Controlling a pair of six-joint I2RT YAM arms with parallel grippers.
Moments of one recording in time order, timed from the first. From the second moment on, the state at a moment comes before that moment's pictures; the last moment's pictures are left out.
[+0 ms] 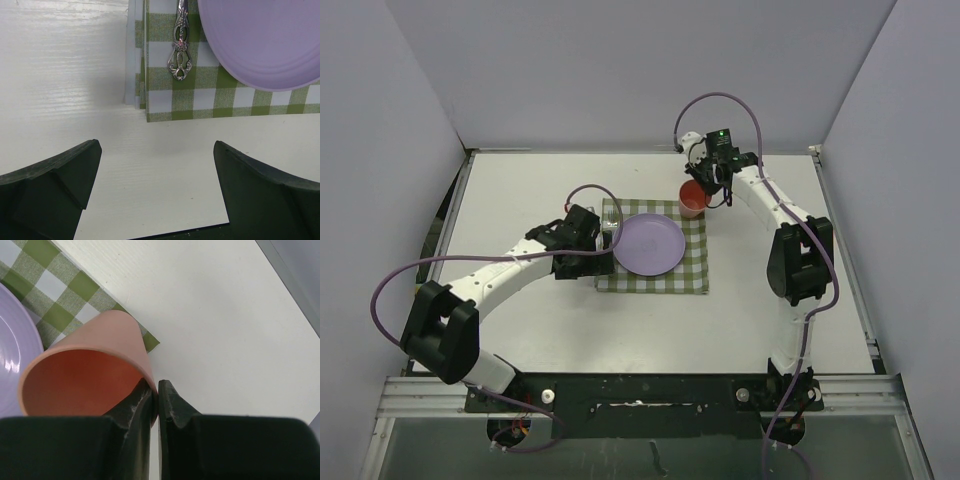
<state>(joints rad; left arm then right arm) -0.57 1.48 1.04 -0.65 -0.10 -0.62 0.30 2.04 1.80 -0.62 -0.01 -0.51</state>
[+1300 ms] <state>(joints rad) -0.57 1.52 1.05 -0.65 -0.07 -0.62 0.33 1.96 1.64 -0.47 -0.09 -0.51</state>
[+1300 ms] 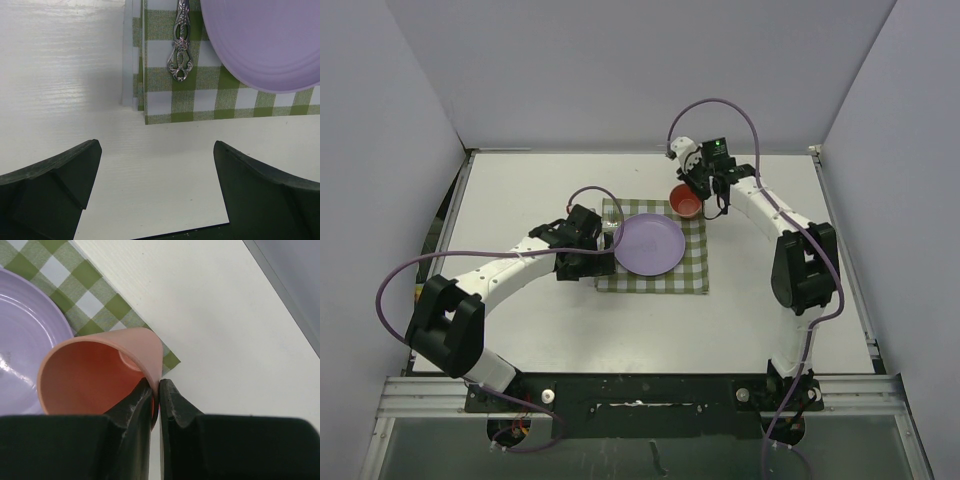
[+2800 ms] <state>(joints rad) -0.57 1.52 1.02 -0.63 -0.05 -0.65 0.33 1.89 1.56 -0.51 -0.11 -0.50</state>
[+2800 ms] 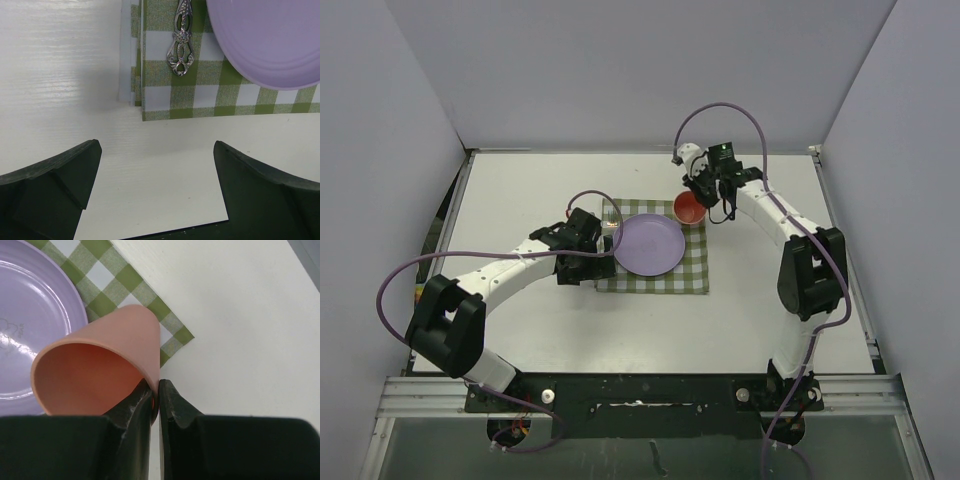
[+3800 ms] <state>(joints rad) -0.56 1.52 1.02 -0.61 -0.04 -0.65 0.29 2.05 1.67 -0.69 -0.14 -0.46</state>
